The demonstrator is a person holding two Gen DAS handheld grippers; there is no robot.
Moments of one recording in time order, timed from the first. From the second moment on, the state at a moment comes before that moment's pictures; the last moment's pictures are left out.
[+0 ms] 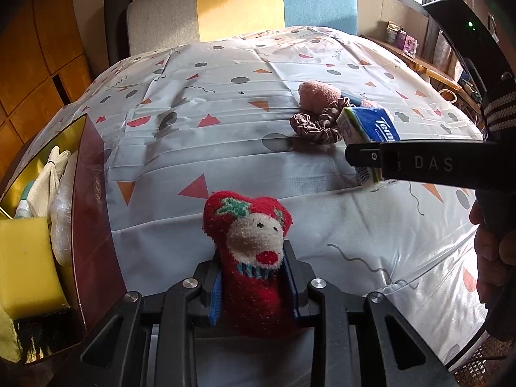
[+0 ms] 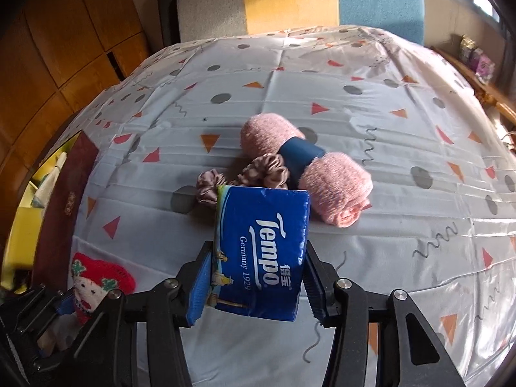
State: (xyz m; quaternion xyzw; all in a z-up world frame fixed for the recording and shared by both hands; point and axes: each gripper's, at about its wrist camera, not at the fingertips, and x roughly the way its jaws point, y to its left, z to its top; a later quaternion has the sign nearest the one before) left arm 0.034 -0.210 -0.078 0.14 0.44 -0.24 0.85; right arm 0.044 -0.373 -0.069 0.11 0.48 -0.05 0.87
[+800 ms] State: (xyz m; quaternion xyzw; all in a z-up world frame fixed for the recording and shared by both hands) left arm 0.006 -0.150 0.018 0.09 0.37 -0.21 0.90; right arm 0.041 -0.330 -0.089 0.01 0.48 -0.02 0.88
